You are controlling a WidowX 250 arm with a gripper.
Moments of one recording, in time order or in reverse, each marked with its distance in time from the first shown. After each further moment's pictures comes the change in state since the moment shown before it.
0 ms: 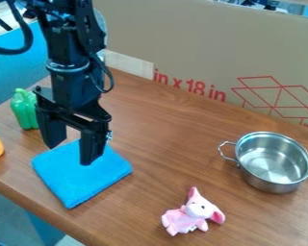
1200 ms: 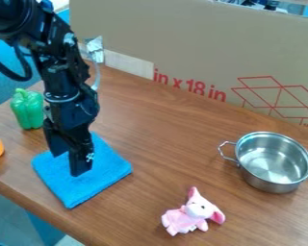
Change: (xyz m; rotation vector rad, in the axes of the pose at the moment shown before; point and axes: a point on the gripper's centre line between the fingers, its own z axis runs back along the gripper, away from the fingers) arm 0.022 0.060 -0.061 -0.011 -0.041 -0.180
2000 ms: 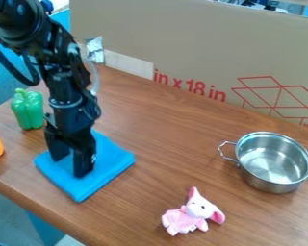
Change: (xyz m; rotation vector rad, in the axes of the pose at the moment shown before) arm 0.026 -0.009 -0.030 -0.037 0.035 0.024
